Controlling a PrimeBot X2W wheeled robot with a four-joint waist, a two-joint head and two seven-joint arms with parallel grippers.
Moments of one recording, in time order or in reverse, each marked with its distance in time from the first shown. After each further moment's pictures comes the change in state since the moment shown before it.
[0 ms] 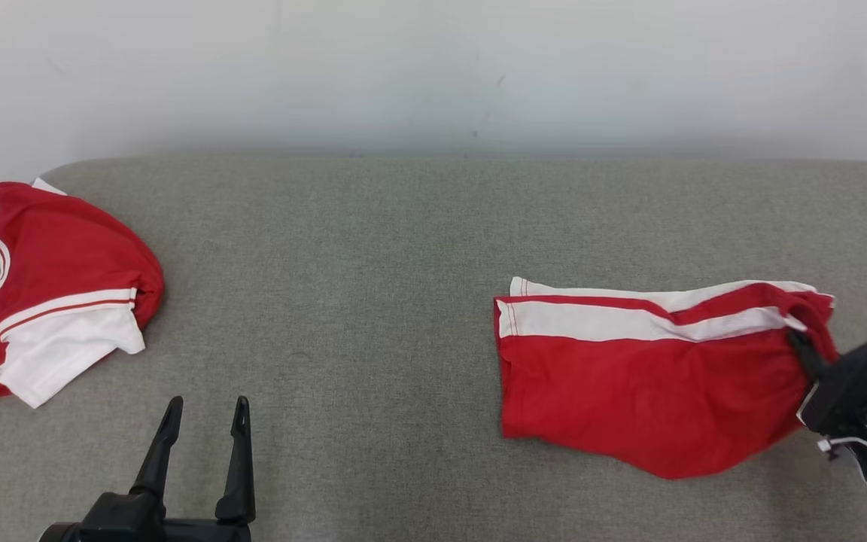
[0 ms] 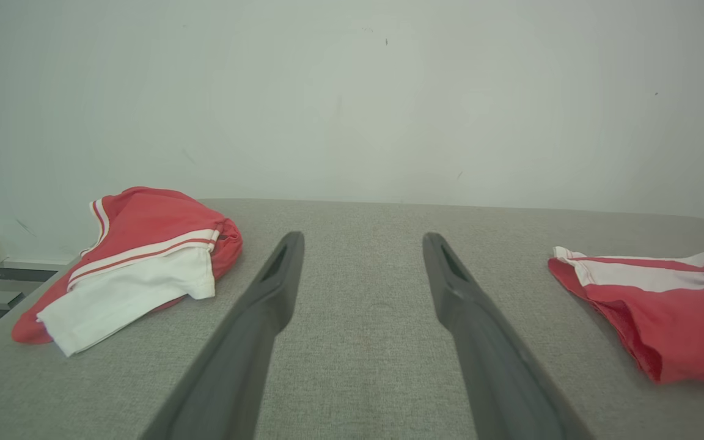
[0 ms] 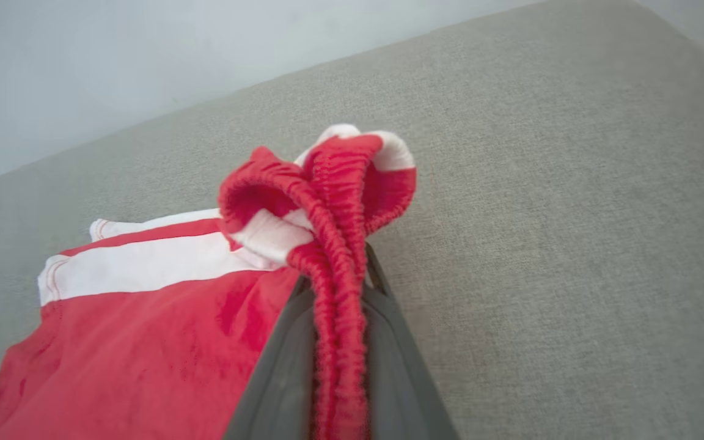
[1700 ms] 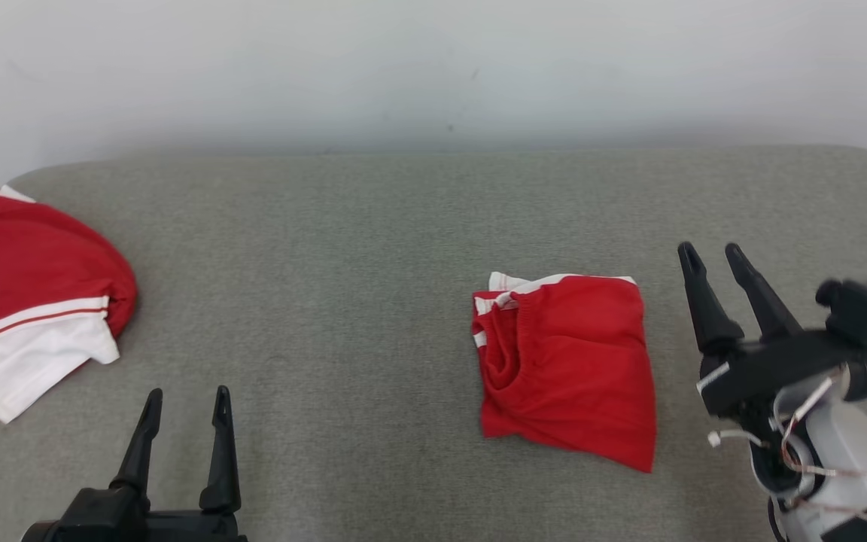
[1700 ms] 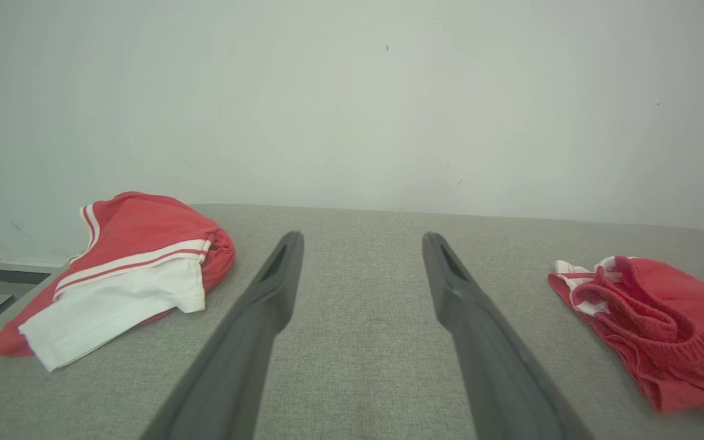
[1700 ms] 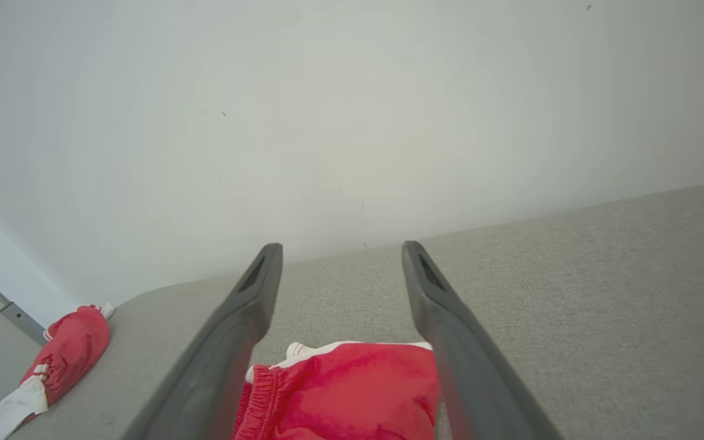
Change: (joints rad) left arm -0.013 -0.001 0.021 -0.008 -0.017 0.020 0.000; right arm 0.054 0.206 -0.049 -0.360 -0.132 0.000 -0.234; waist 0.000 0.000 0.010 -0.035
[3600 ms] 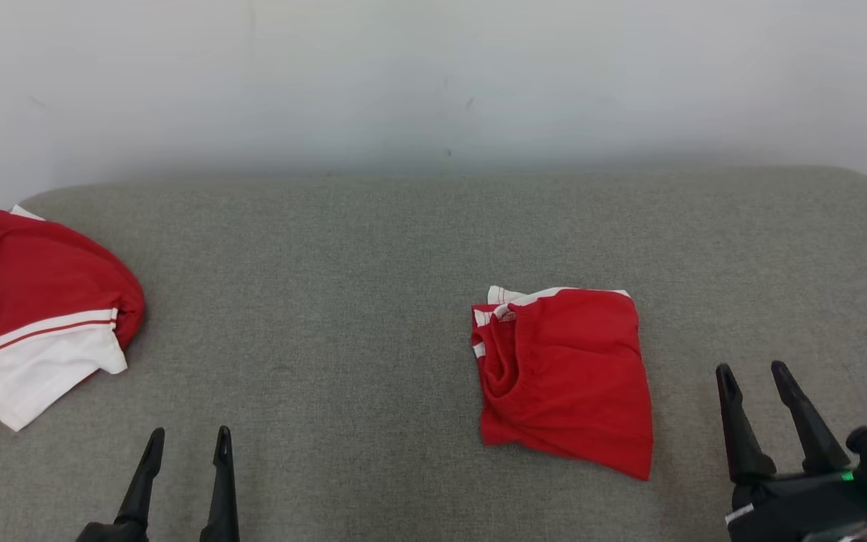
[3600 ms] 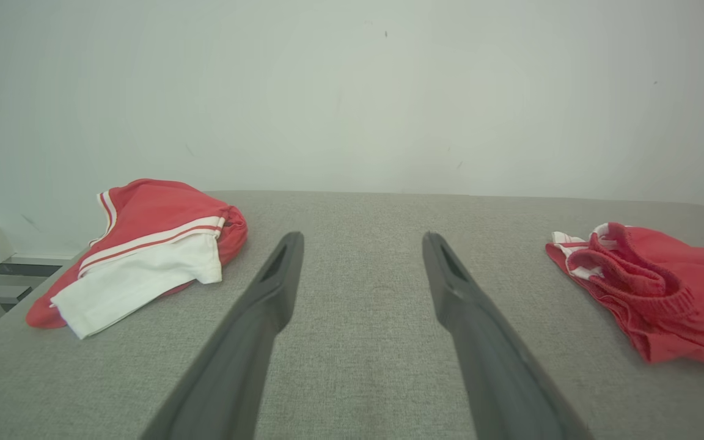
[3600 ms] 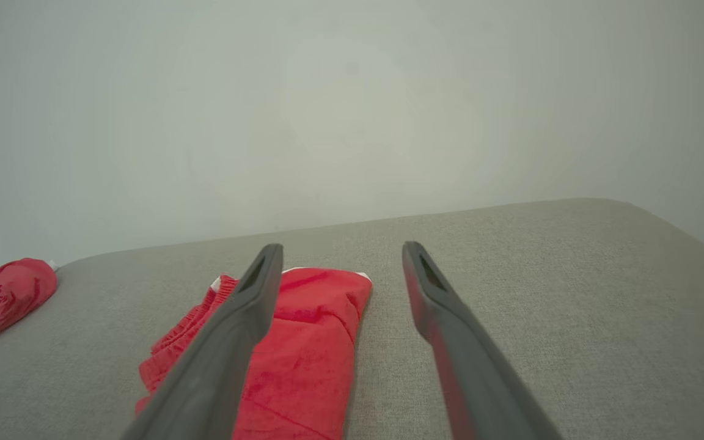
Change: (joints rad) left arm 0.082 0.000 0.019 -0.003 0.036 -0.019 0.000; right arm 0.447 0.064 -0.180 -0.293 -0.304 0.000 -0.117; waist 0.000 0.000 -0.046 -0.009
